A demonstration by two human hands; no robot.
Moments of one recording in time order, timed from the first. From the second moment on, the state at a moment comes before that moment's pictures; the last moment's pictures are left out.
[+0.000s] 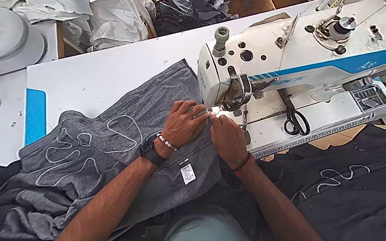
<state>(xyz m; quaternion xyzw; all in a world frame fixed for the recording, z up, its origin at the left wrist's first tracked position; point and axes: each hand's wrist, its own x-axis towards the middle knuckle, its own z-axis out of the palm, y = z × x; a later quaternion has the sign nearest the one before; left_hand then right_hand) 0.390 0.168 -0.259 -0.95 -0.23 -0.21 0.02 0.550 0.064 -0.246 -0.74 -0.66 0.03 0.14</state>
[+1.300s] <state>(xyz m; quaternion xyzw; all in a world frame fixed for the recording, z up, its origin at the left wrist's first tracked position) 0.385 0.123 -0.264 -0.95 -0.23 -0.19 -0.09 0.596 -0.103 -0.241 -0.76 -0.63 0.02 0.16</state>
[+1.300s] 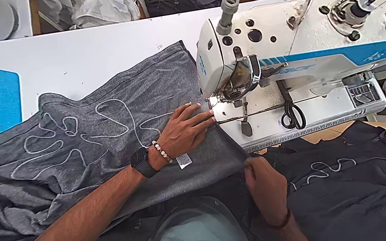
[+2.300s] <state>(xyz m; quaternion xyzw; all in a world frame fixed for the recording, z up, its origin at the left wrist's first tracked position) 0.384 0.128 -0.263 -0.96 -0.21 -0.18 -0.08 0.567 -0.006 -0.244 -0.71 -0.69 -0.04 0.12</state>
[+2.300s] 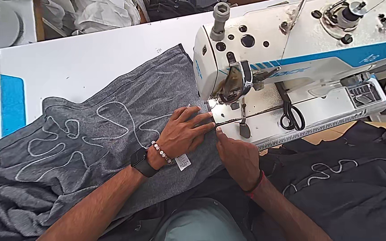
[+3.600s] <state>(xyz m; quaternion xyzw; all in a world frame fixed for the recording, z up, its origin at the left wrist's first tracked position) 0.370 0.143 -0.240 -0.94 -0.32 -0.12 -0.05 0.534 0.058 -0.256 -0.80 -0.58 -0.04 0.16</state>
